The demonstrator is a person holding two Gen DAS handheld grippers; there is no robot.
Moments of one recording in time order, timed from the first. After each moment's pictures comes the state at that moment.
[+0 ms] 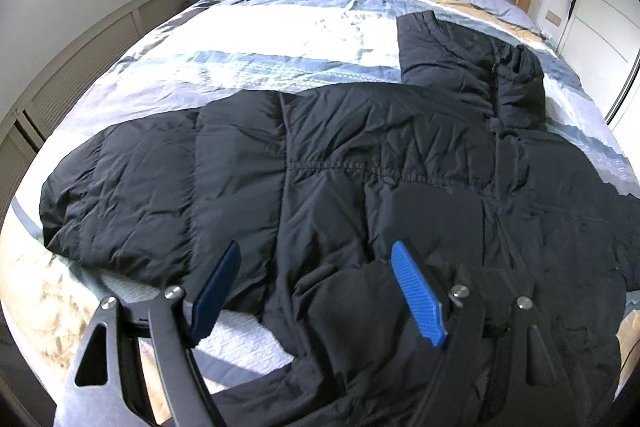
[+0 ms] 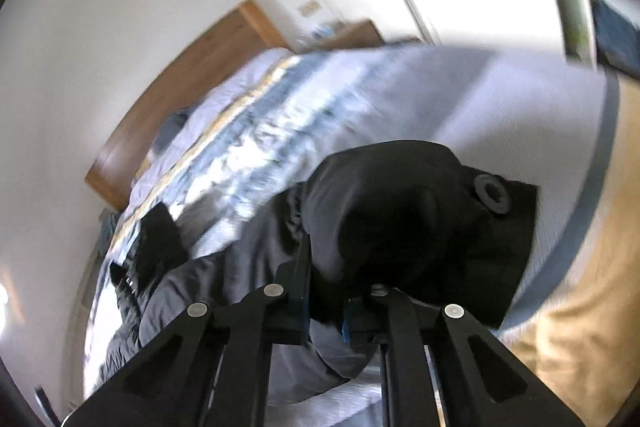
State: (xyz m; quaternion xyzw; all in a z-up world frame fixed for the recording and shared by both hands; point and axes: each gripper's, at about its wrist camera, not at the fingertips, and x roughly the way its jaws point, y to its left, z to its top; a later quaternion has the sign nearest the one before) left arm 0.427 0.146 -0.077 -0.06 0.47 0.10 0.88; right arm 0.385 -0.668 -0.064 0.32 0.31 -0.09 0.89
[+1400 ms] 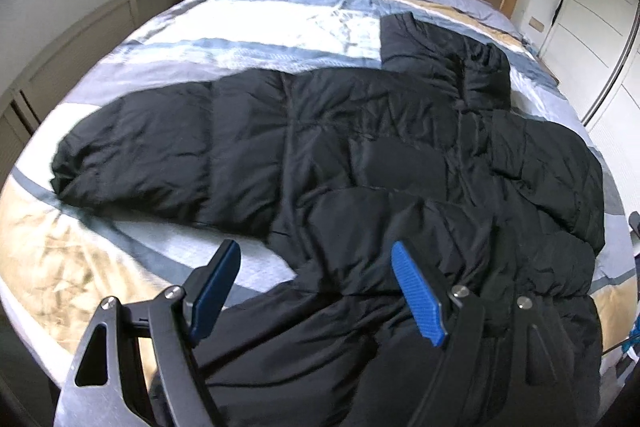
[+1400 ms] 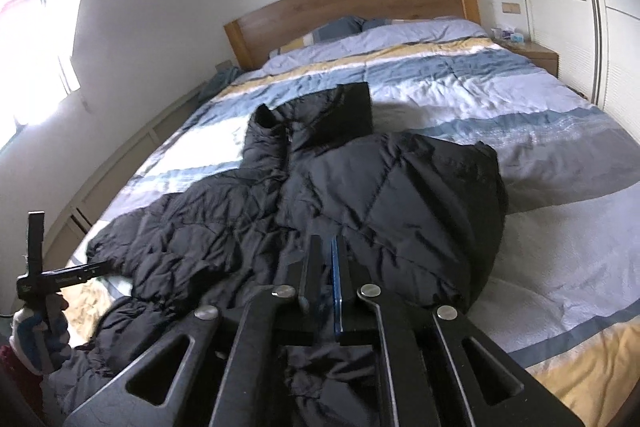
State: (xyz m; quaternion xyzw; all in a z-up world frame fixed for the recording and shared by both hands) left arm 0.360 0.140 -0.061 -0.08 0.47 0.06 0.88; right arm 0.356 -0.447 -0.015 0.10 0.36 0.17 0.91
